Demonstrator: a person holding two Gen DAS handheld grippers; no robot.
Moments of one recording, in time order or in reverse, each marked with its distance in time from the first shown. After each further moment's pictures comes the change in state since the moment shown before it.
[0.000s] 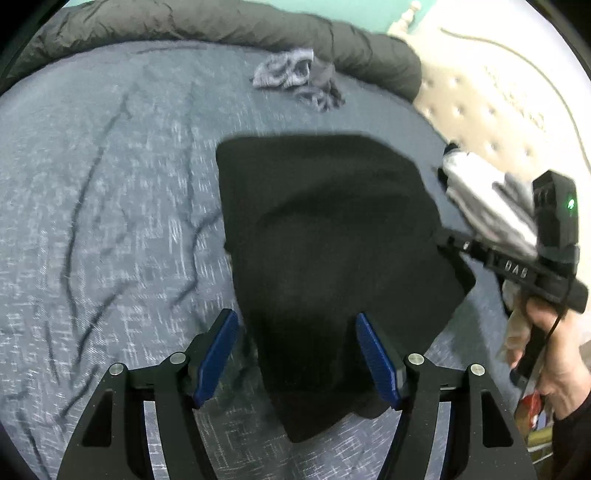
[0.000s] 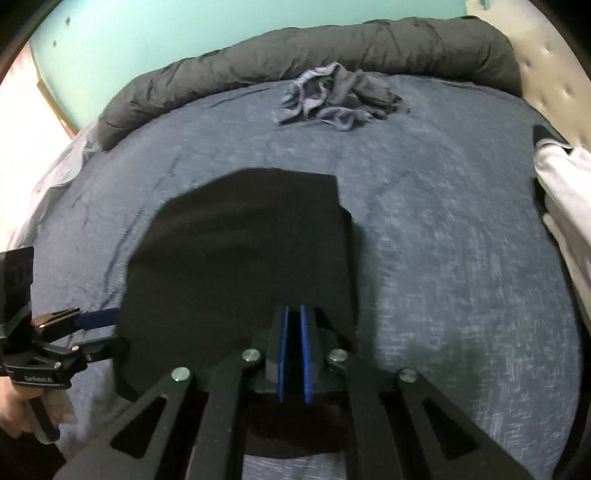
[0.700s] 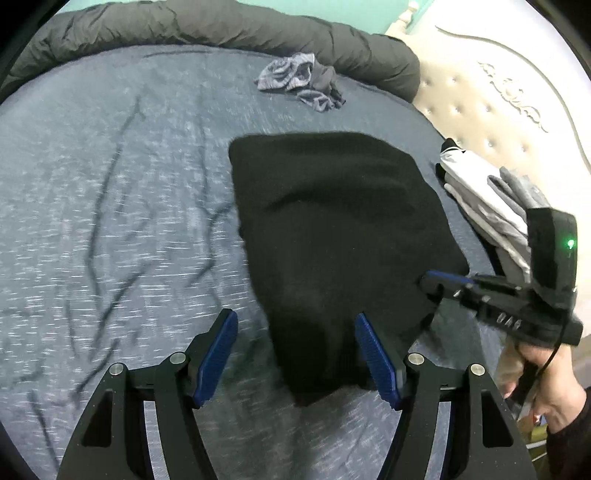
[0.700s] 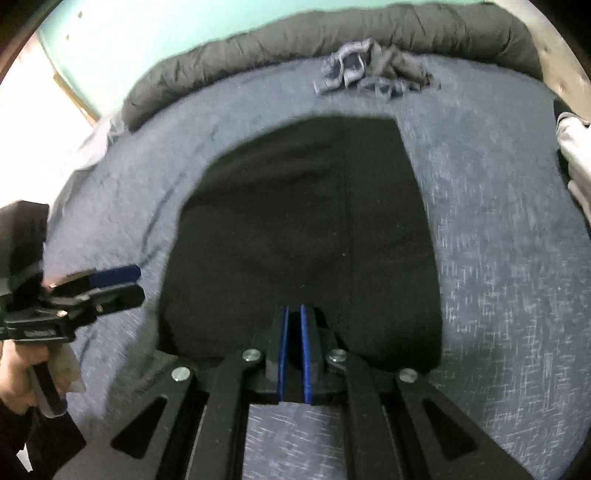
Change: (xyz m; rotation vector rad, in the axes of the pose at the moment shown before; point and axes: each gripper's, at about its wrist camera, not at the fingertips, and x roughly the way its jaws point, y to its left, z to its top) left arm -0.041 0.005 -0.016 0.013 -0.026 0.025; right arm -0.009 0.050 -0.026 -0.028 0.056 0.111
